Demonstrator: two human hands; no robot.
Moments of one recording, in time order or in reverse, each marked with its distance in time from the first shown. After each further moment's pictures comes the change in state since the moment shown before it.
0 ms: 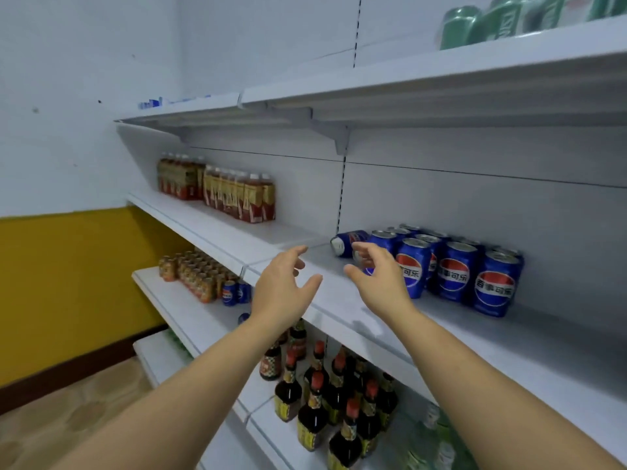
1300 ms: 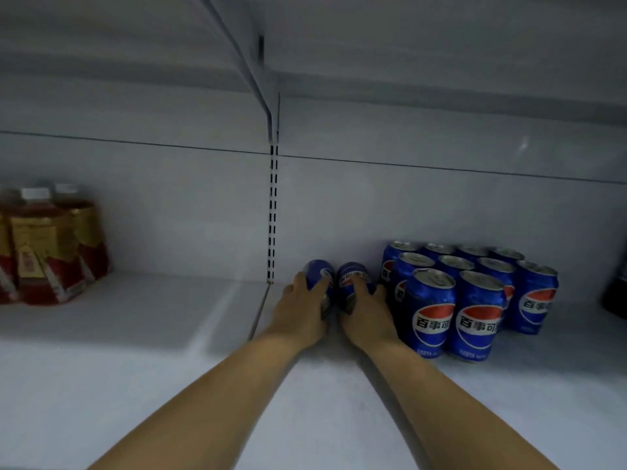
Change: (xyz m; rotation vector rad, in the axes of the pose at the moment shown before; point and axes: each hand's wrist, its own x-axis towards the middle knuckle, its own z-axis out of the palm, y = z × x) left_hand 0.285 -0.156 0.202 0.090 -0.715 0.602; right_hand 0.209 0.128 0.144 -0.716 0.300 0.789
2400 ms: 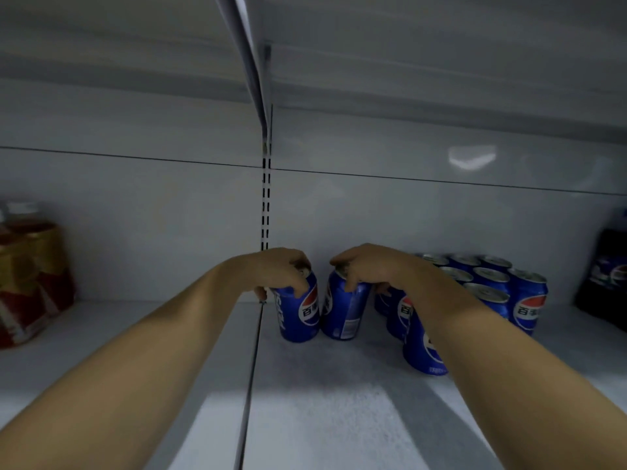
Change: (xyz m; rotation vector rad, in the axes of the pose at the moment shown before) left_hand 0.063 -0.038 -0.105 -0.291 -0.479 -0.023; right_hand 0.040 -0.070 -0.100 -0.152 -0.416 -0.135
